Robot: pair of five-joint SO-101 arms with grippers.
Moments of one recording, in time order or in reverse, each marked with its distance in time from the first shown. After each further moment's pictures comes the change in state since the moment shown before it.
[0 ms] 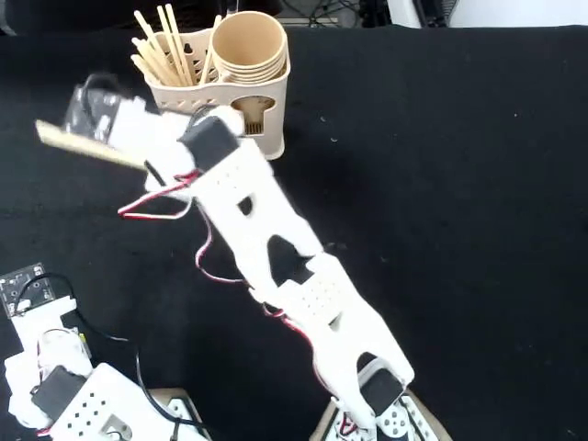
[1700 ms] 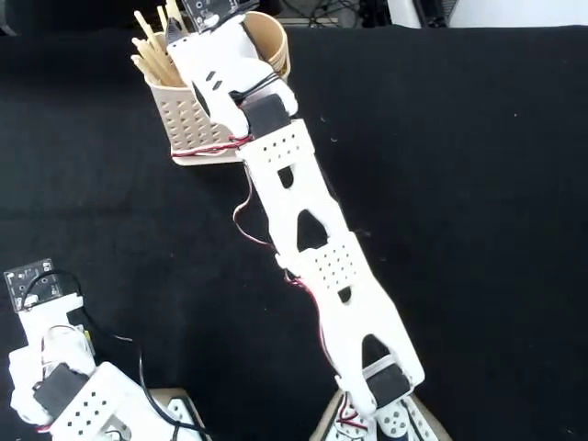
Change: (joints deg) left arm 2.9 0.0 0.0 0.0 -0.5; right arm 13.1 13.6 -3.2 -51.3 -24.6
